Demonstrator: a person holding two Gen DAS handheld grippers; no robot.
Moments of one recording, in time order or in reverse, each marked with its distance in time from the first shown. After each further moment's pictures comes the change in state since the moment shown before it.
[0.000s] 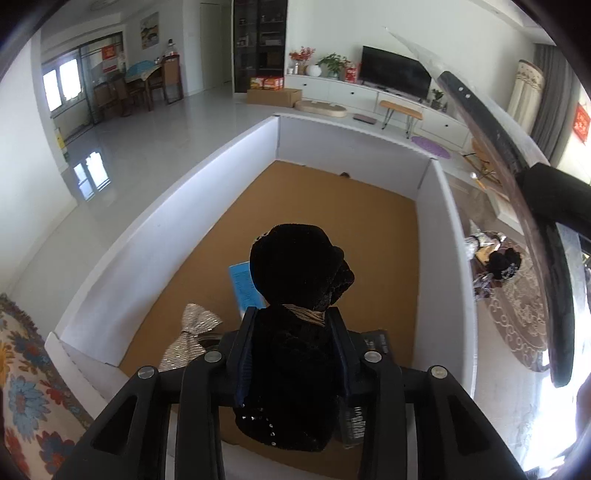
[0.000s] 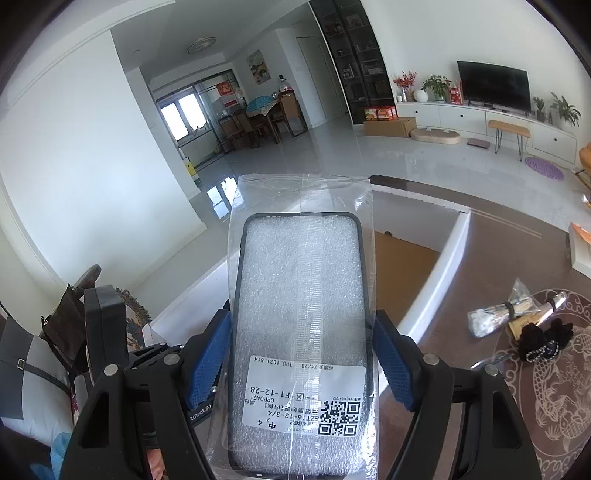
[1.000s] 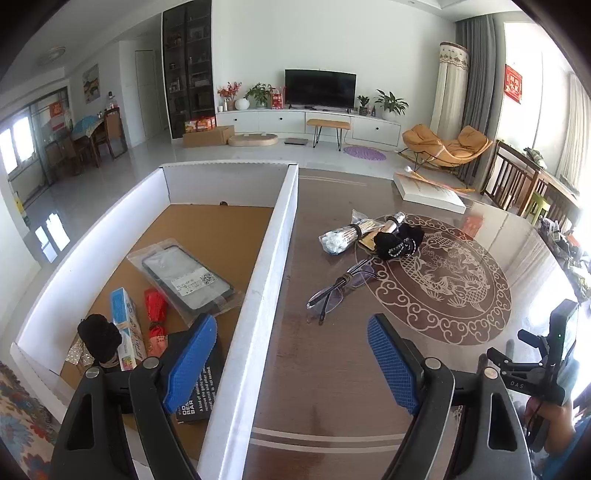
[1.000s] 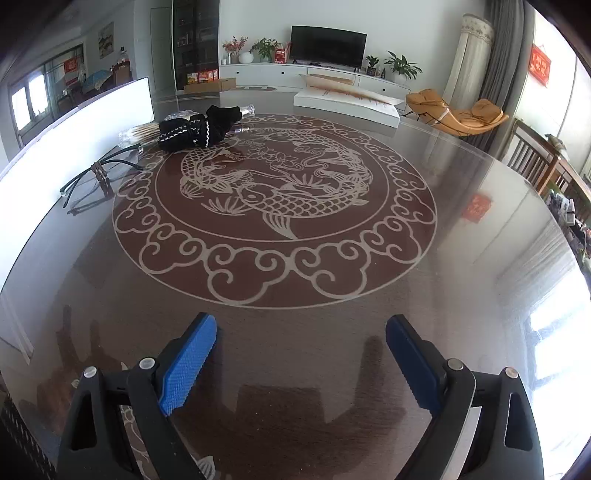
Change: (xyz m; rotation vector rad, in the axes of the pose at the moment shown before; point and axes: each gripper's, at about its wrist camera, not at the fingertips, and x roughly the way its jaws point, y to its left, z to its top) left arm -0.071 -0.161 -0.046 0.227 -0.162 -0.179; right arm -0.166 -0.269 -0.263 0.221 0.079 -0.701
